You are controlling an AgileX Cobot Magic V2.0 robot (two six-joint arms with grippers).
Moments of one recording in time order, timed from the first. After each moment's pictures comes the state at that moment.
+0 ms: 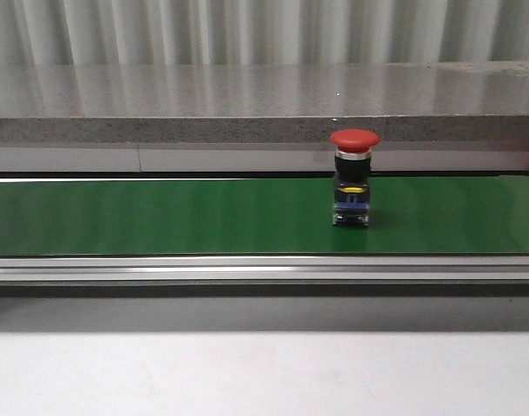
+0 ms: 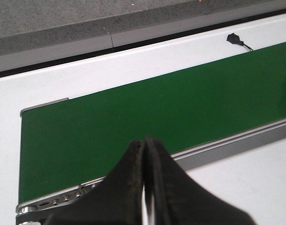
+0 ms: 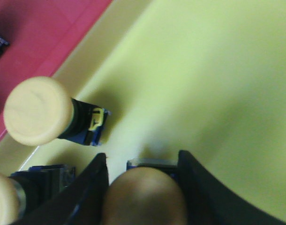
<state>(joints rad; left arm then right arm) -0.12 0.54 -0.61 -0.29 0.66 0.36 -0.77 1.48 -0.67 0.17 0.18 0.17</state>
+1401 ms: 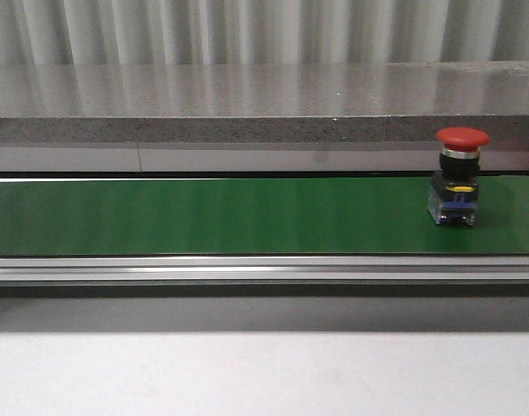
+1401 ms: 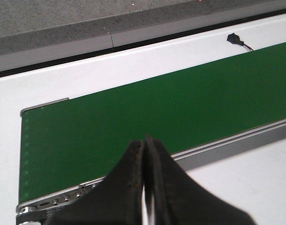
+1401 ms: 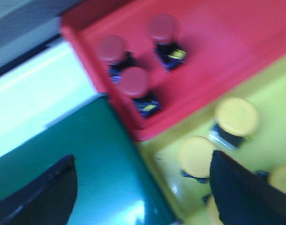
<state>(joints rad) -0.12 0.54 -0.61 -0.29 0.66 0.36 -0.45 1.15 -0.81 0.18 0.46 0.10</state>
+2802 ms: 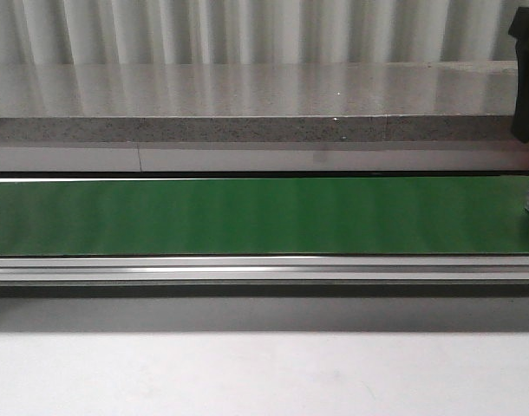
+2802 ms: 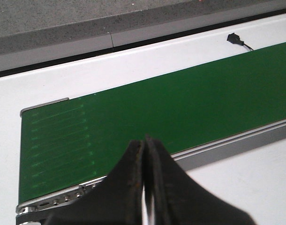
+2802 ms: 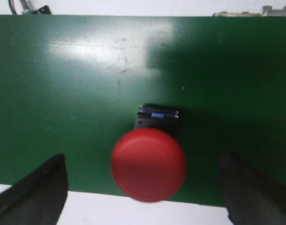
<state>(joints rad) -0.12 0.54 -0.61 -0.29 0.66 0.36 -0.02 1.57 -1.26 0.16 1.05 0.01</state>
